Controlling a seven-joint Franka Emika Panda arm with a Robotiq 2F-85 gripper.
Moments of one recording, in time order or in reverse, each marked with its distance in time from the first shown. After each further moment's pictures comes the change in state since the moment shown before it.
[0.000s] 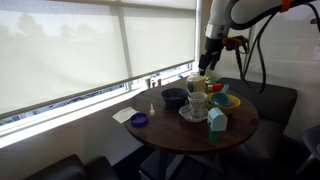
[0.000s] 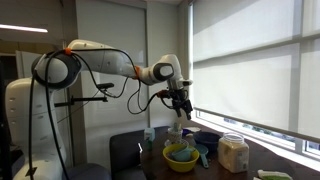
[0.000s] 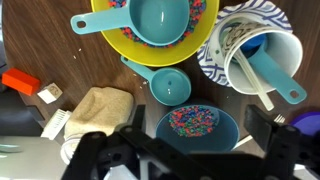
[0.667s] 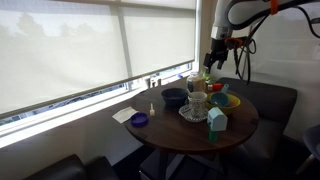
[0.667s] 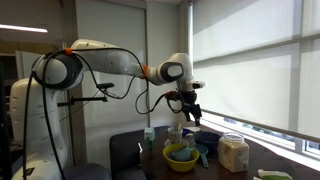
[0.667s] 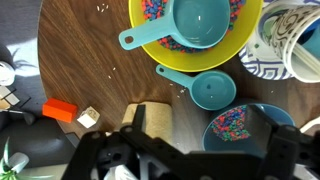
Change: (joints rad) arm -0.060 0.039 -0.068 0.035 0.029 -0.038 0.041
